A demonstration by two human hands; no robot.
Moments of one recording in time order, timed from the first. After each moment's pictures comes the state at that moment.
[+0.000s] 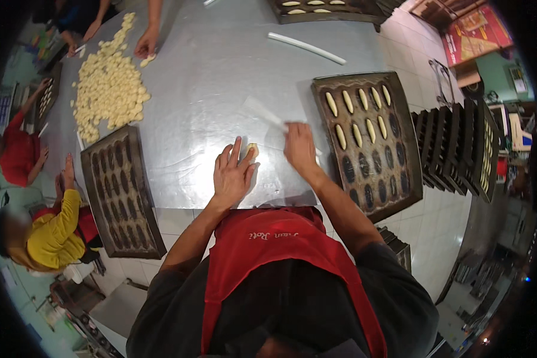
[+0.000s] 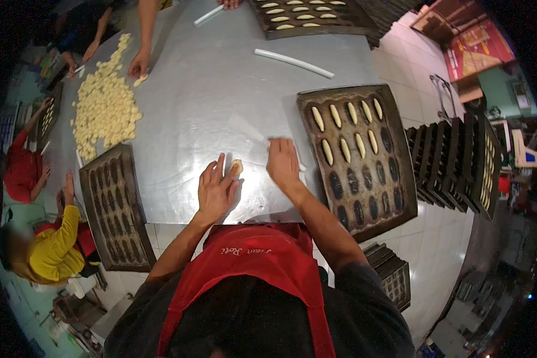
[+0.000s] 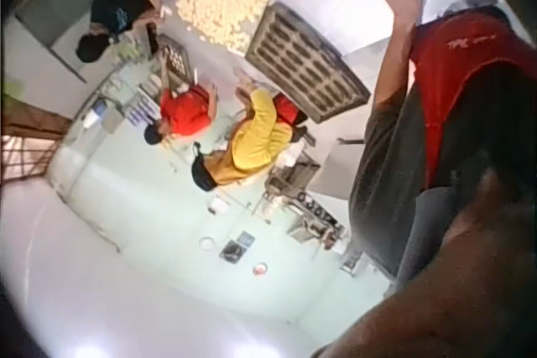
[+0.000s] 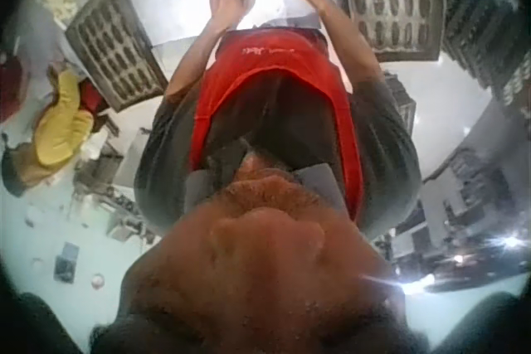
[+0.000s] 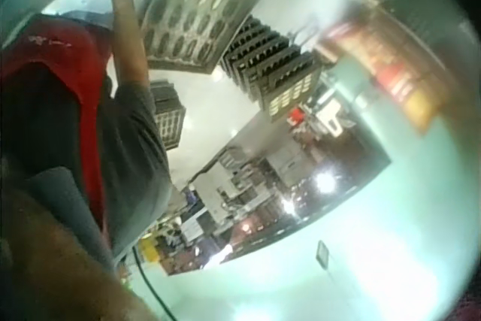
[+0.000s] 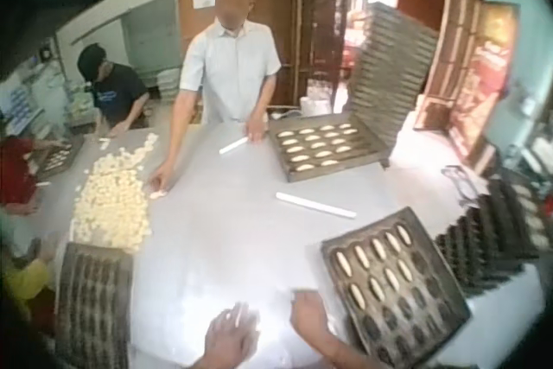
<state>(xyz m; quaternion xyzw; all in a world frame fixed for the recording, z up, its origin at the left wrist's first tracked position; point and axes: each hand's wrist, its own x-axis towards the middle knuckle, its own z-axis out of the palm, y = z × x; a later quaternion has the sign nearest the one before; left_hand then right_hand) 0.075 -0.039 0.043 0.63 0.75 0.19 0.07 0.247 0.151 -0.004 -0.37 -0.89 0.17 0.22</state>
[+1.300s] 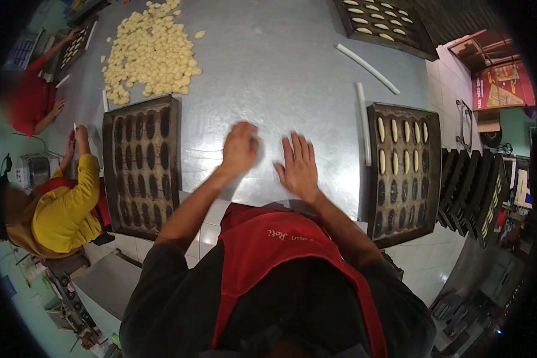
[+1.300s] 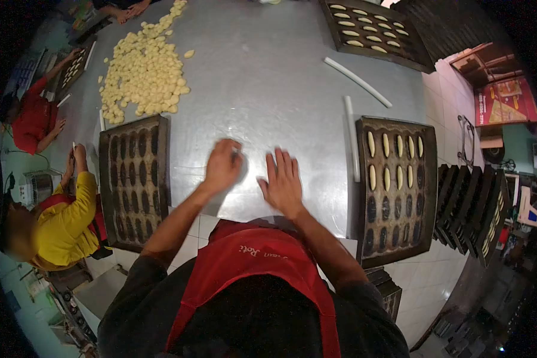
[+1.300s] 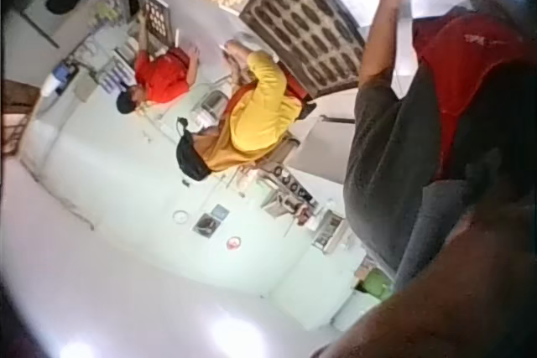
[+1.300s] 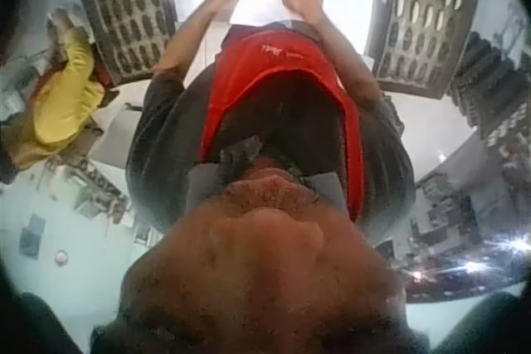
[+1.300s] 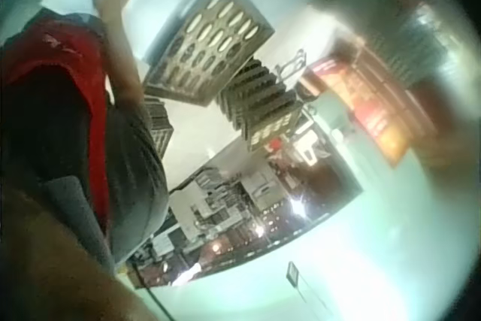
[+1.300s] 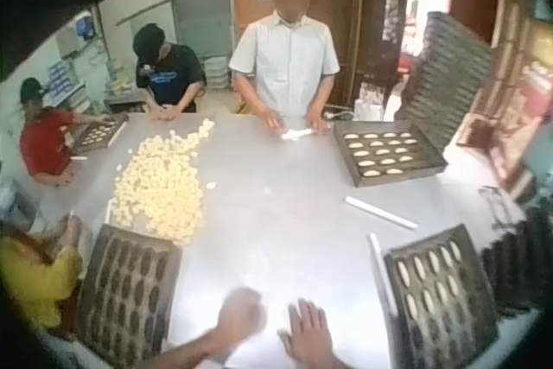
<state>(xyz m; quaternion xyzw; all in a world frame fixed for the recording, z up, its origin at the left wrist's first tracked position) -0.064 -0.052 0.015 0.51 0.77 0.35 0.11 0.150 0.048 0.014 -0.25 -0.95 0.16 0.12</state>
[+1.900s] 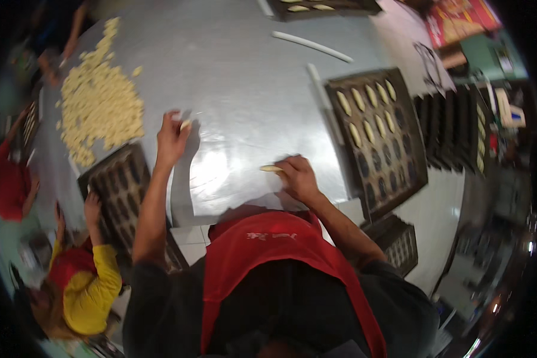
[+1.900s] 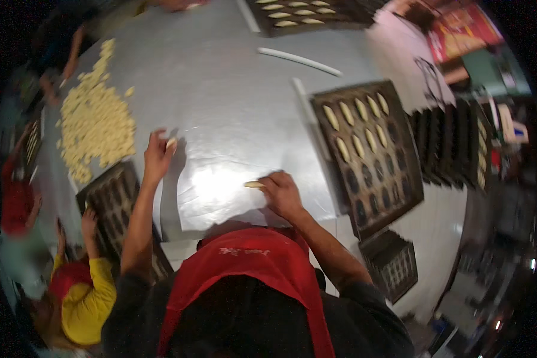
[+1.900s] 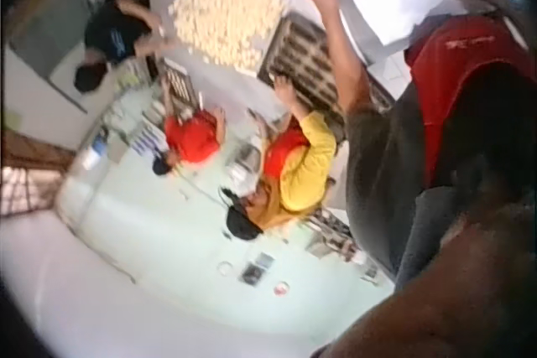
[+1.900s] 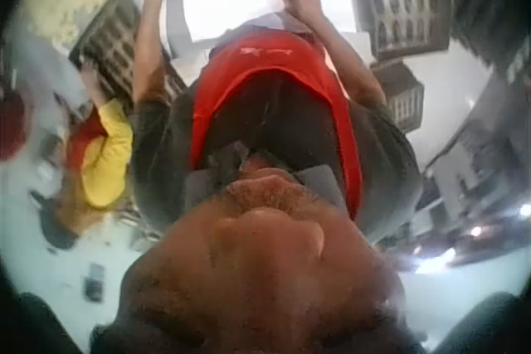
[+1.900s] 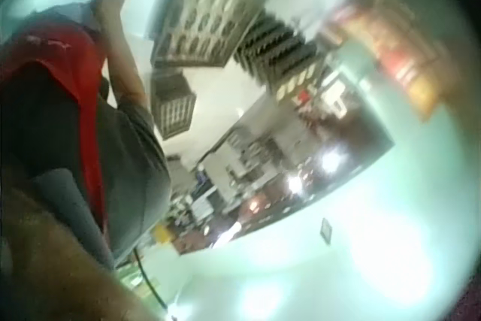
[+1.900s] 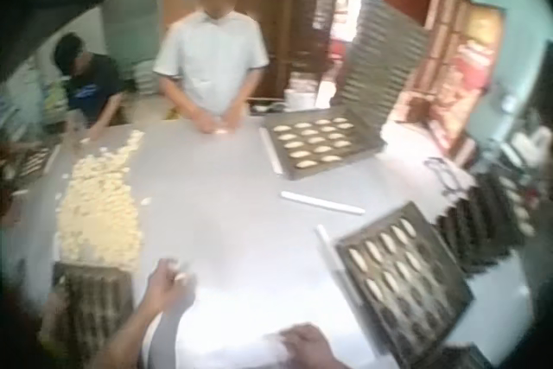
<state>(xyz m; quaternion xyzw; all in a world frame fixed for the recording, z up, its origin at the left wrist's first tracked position) -0.193 -0.004 0.030 0.44 0.76 0.42 0.25 0.225 0.051 0.031 -0.34 -0.89 0.23 0.20</state>
